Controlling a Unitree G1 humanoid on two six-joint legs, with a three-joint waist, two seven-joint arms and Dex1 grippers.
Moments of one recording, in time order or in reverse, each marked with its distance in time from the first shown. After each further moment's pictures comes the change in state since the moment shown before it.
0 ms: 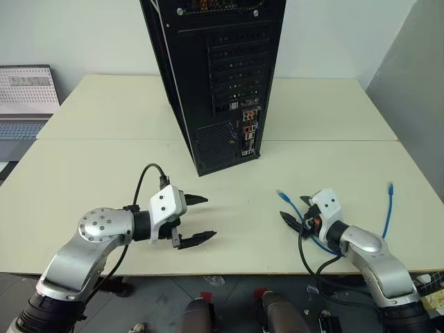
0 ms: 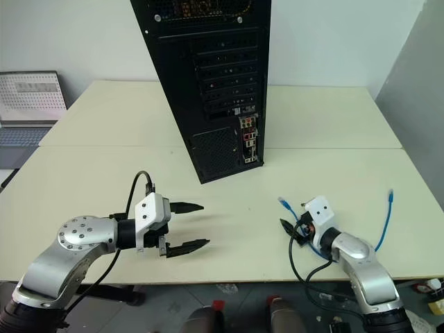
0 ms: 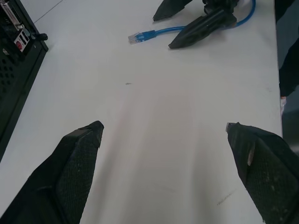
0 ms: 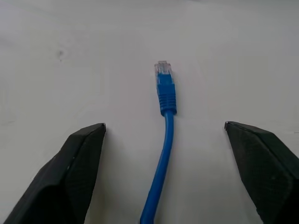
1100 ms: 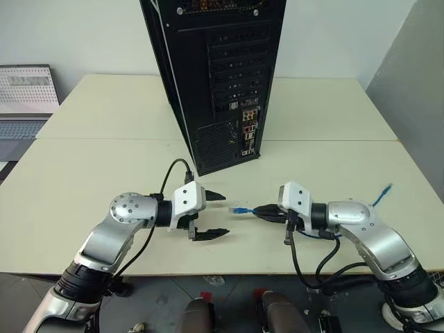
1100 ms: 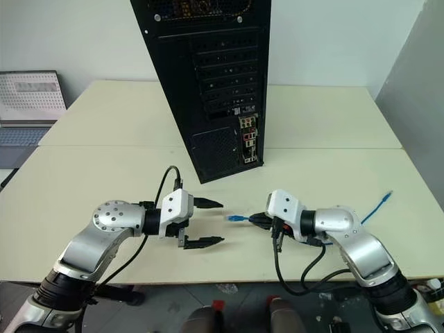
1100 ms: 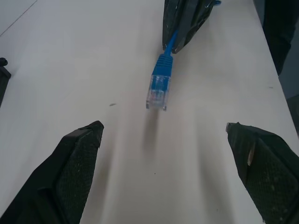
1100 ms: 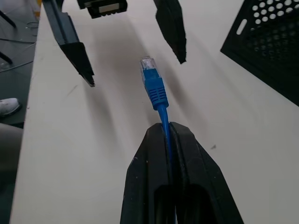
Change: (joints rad) left arm -0.212 -0.095 -0.169 0.212 0.106 -0.131 -0.124; right arm -0.283 -0.157 0.241 -0.145 0.023 0.049 0.415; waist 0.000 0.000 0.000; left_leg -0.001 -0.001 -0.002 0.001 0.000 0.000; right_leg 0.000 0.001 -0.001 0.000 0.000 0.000
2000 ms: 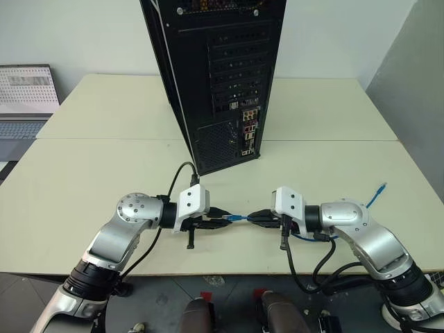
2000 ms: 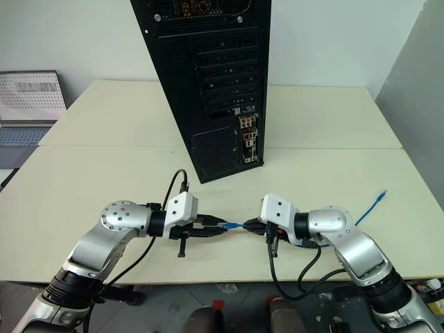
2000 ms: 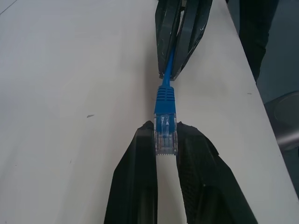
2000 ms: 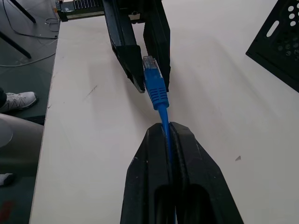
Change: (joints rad) left arm -0.010 -0.033 -0.011 0.027 0.005 -0.019 -0.063; right arm -0.016 0.004 0.036 -0.004 -0.011 0.005 0.021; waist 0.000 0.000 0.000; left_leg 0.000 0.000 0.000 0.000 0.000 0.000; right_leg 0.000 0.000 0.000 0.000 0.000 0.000
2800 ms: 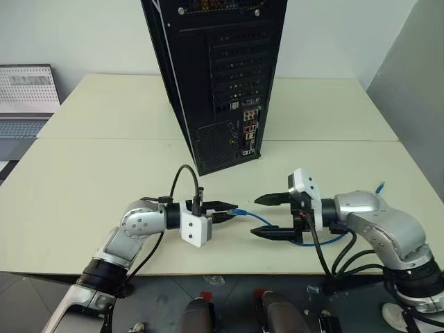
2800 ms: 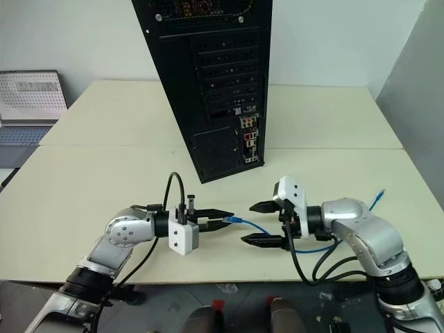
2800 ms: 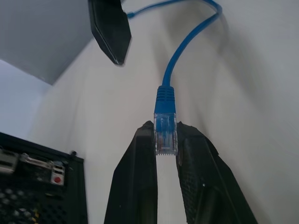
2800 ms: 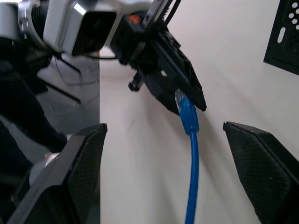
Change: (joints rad) left arm -0.033 -0.078 -0.003 0.348 0.414 -1.117 0.326; right arm -0.034 0.077 -0.180 -0.032 0.360 0.358 -0.012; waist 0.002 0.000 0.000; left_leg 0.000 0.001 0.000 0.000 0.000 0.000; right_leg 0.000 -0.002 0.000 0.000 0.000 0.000
